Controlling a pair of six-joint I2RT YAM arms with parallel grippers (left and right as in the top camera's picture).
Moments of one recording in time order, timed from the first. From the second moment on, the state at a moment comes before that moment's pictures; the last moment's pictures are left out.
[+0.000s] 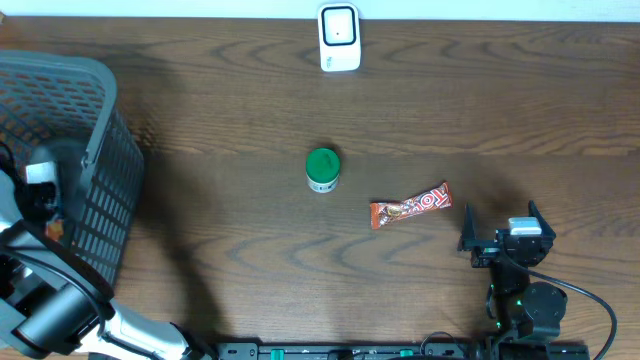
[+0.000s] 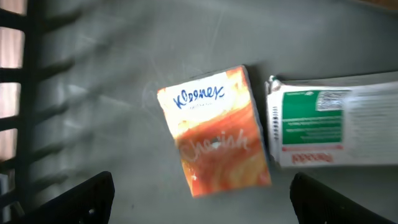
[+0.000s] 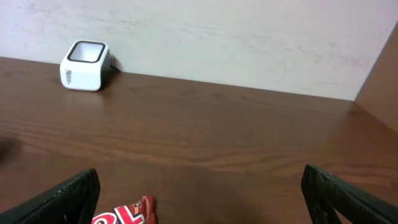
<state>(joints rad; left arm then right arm) 0.78 1.86 1.41 -1.05 -0.25 -0.93 -0.07 0.02 0.01 -0.07 -0.06 -0.12</state>
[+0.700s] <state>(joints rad) 0.78 1.86 1.23 -0.79 -0.26 -0.94 -0.07 0.02 0.01 -0.07 -0.06 -0.12</state>
